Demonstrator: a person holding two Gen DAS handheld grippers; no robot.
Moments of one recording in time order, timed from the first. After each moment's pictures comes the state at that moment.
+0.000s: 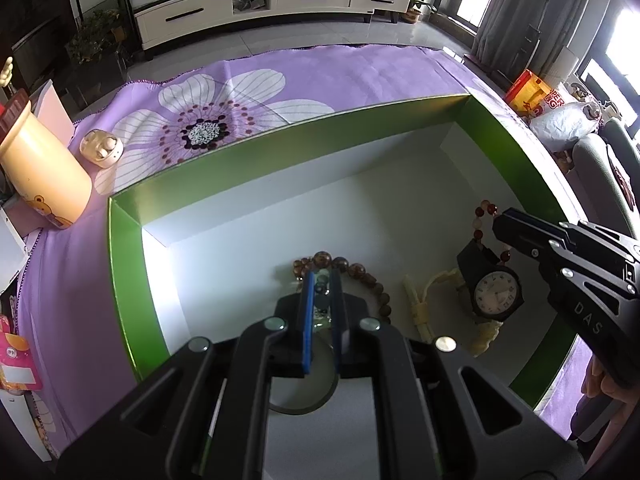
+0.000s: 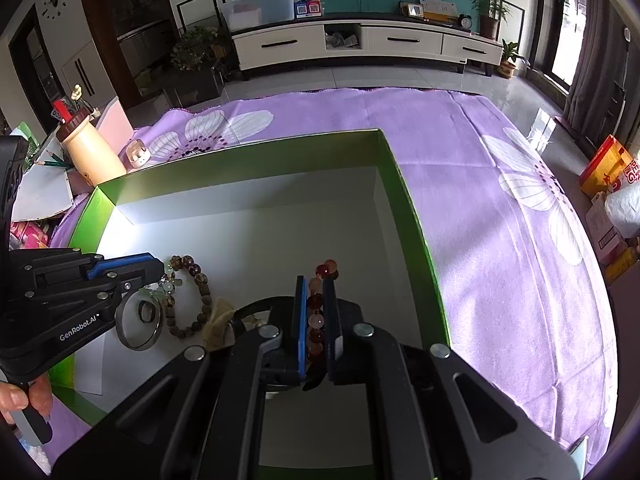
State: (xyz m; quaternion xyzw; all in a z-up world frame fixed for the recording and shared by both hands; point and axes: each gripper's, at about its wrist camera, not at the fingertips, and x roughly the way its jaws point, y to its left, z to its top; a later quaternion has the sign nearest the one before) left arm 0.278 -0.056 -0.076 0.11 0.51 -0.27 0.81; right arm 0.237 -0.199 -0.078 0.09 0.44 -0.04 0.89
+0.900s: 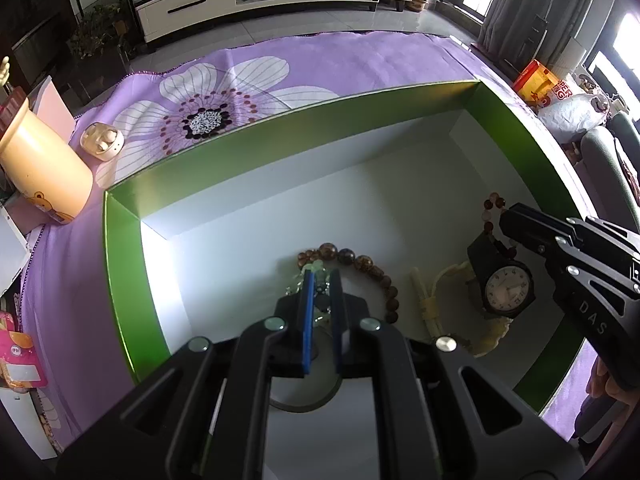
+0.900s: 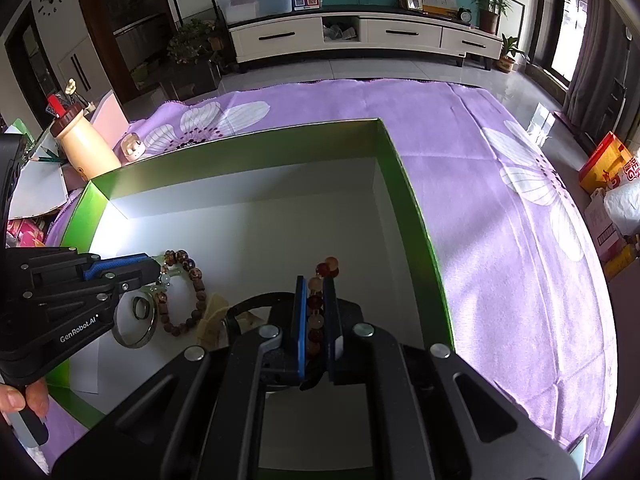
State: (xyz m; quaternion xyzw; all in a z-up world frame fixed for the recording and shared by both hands) left arm 0.282 -0.060 -0.081 0.12 0.52 -0.26 0.80; right arm 0.241 -0.199 -0.083 0.09 0.46 -0.05 0.88
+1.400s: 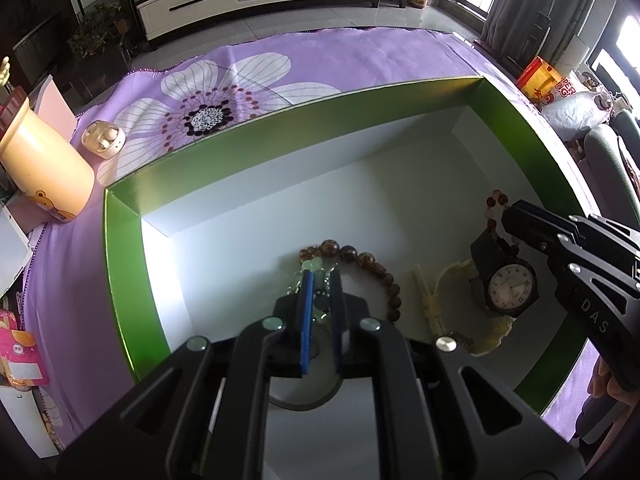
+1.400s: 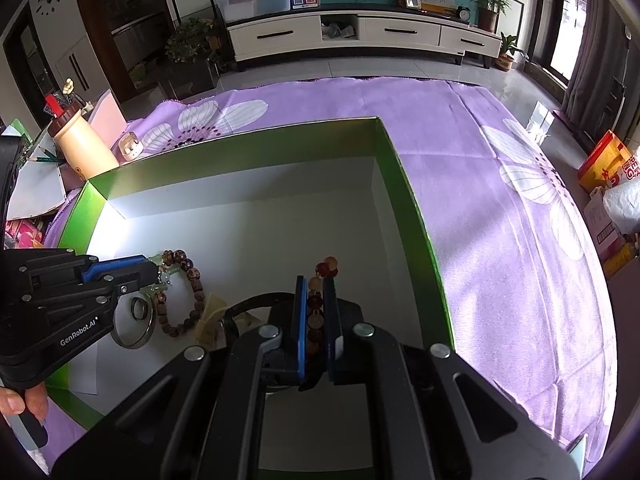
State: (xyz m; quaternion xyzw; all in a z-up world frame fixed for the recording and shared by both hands) left arm 0.283 -0.061 -0.083 0.13 0.53 -0.25 0.80; right arm 0.242 -0.200 -0.084 0.09 0.46 -0.05 0.88
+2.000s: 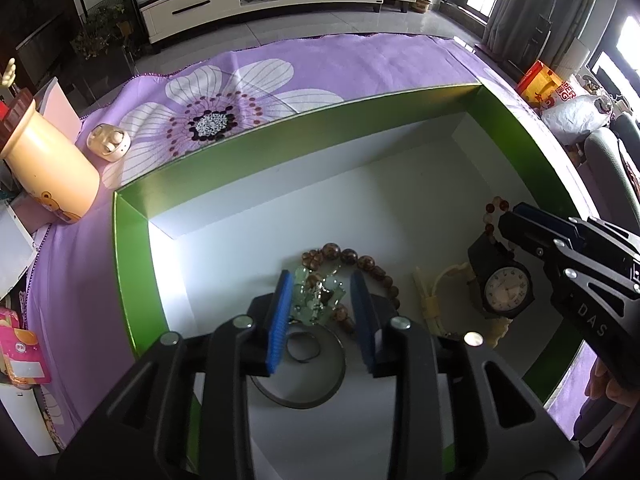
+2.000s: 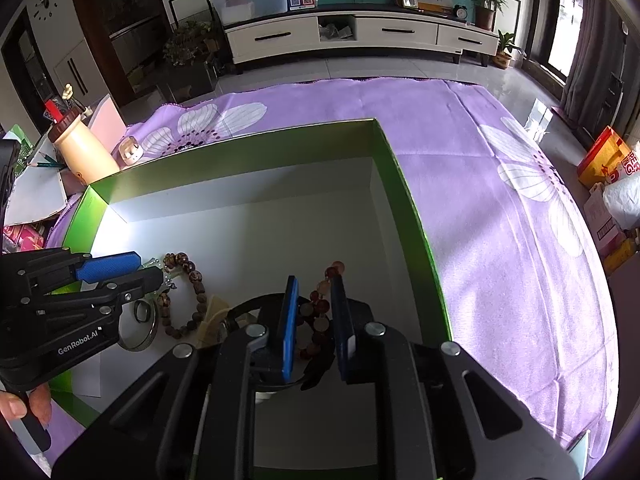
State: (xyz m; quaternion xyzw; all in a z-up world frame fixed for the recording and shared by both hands) left arm 0.279 -0.058 -0.077 0.12 0.52 -0.25 0.81; right arm 0.242 -0.200 -0.082 0.10 0.46 -0.05 0.88
